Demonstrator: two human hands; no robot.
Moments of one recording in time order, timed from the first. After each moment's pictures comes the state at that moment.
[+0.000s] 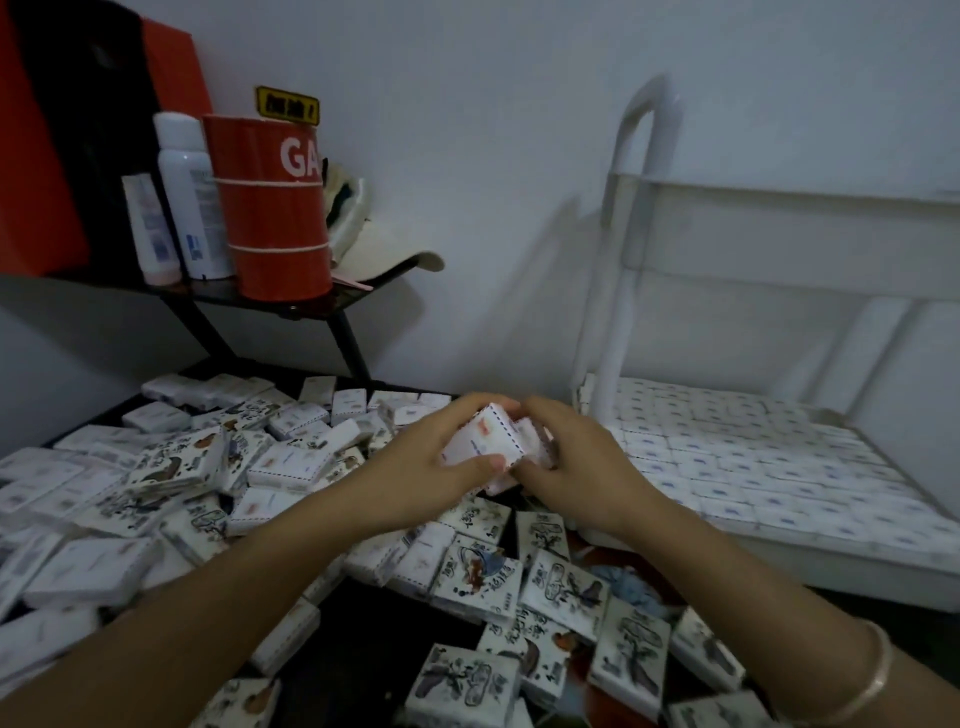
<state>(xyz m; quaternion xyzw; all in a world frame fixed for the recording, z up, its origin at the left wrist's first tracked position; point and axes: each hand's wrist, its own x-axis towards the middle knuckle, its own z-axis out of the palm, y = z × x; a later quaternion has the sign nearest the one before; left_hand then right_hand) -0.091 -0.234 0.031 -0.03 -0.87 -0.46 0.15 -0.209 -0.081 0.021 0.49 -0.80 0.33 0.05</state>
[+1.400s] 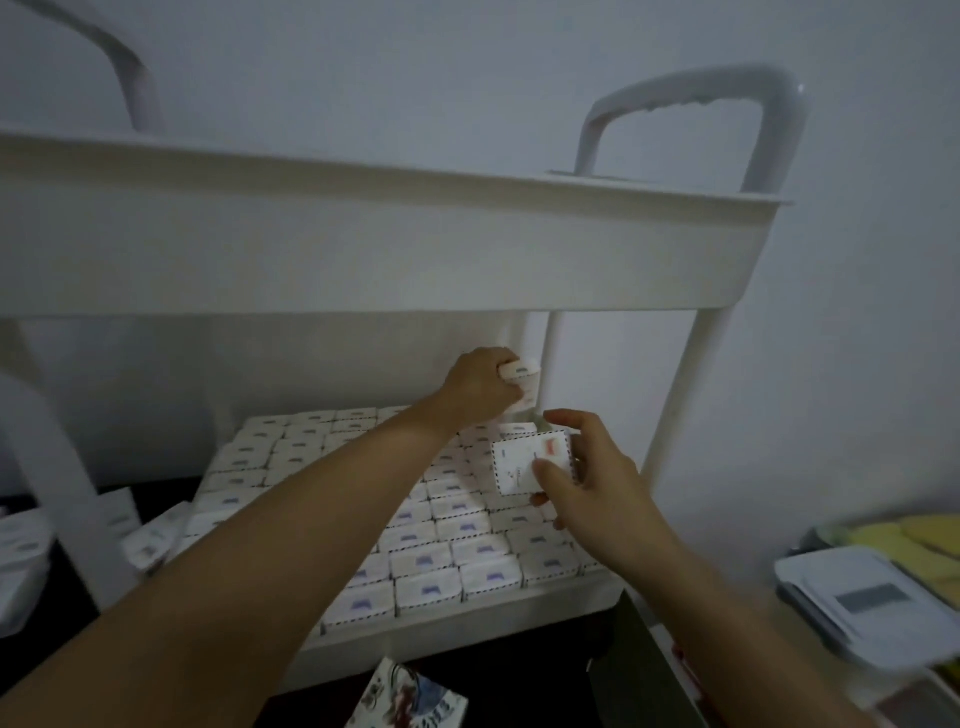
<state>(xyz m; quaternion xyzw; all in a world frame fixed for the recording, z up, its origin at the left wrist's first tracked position) -0.475 0.020 0.025 -0.09 -0.91 -0.39 0.10 -0.349 0.176 0.009 0.14 -0.88 0.46 0.08</state>
